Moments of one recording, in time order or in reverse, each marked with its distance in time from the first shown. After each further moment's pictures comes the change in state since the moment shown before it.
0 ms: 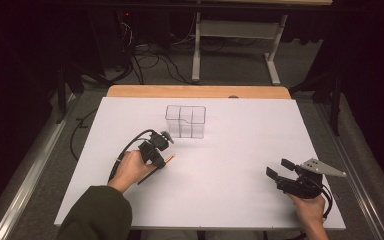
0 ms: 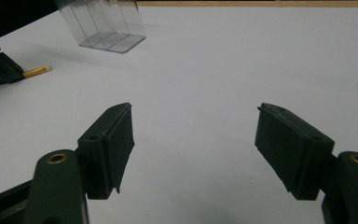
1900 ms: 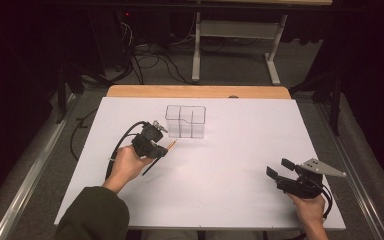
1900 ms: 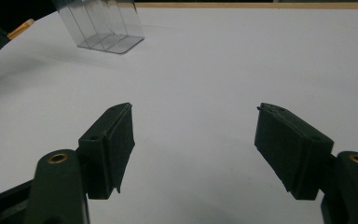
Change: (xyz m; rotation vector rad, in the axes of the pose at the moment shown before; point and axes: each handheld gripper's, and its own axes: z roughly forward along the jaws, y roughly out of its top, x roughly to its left) left arm 0.002 -0.007 -0.043 -0.299 -0.002 -0.008; right arm 0.001 0.000 0.000 -0.003 -0.008 0.002
